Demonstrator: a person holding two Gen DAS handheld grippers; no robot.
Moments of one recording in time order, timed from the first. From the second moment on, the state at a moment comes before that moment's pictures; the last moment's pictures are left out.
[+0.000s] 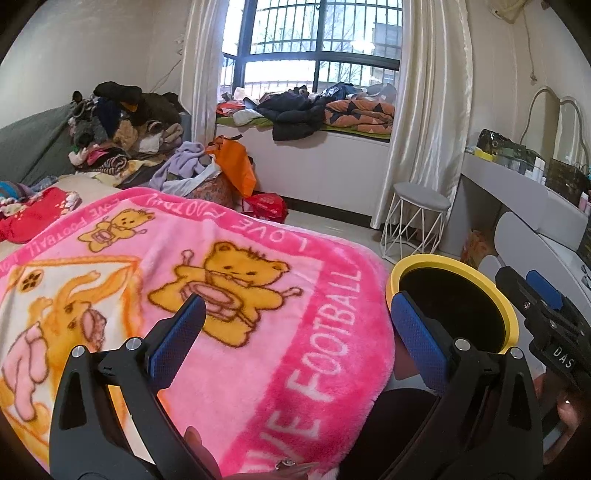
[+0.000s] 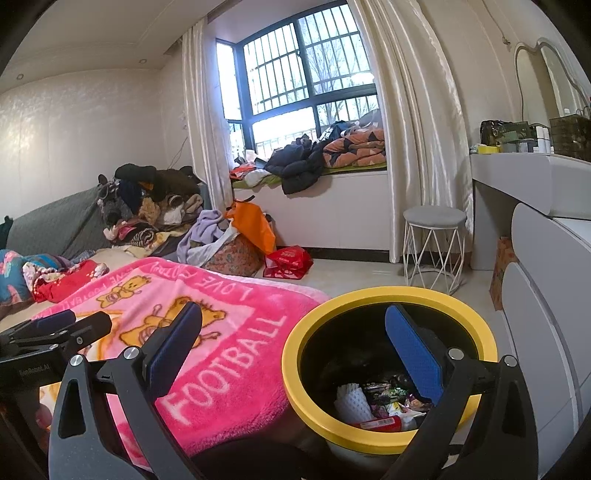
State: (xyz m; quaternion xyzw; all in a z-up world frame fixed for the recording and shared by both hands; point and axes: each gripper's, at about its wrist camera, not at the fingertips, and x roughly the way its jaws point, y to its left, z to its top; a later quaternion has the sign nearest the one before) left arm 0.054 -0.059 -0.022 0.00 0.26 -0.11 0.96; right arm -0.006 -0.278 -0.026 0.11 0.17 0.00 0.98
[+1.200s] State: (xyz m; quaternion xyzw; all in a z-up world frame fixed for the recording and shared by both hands) left arm 0.054 -0.059 -0.023 -0.01 0.25 -0.11 0.96; right arm -0.006 -0.277 -0.026 0.11 0.17 0.00 0.98
